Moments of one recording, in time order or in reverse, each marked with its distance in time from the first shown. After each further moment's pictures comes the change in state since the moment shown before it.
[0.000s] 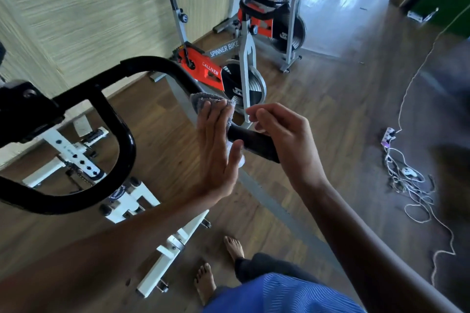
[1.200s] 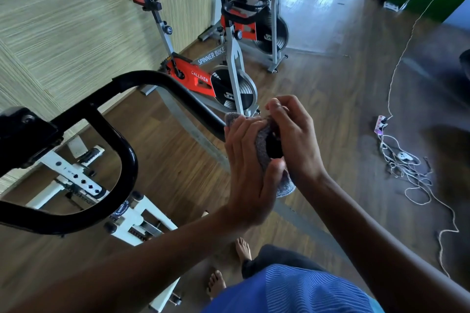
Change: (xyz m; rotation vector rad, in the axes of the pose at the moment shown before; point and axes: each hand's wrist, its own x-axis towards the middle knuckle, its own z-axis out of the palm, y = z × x) left_hand -0.014 0.078 -0.003 -0.219 -0.013 0.045; right_hand 0.000 0.003 0.002 0.111 0.223 0.031
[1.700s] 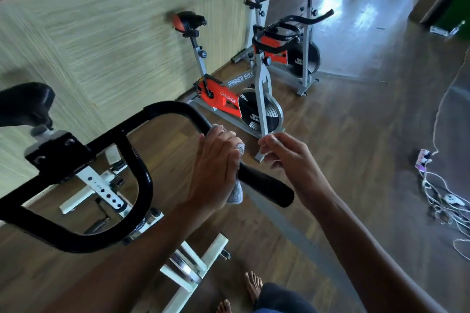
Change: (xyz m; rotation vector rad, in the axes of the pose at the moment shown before) left_hand 0.056 -0.086 -0.050 0.512 -0.217 -0.033; right_hand 0.049 0.016 0.003 0.052 -0.319 0.173
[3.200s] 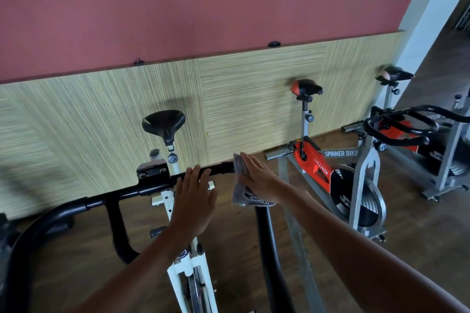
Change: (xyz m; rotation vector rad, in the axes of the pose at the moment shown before) left_hand 0.012 -0.063 -0.085 0.533 0.010 -0.783; right_hand 0.177 -0.028 0.131 -0.840 -0.904 -0.520
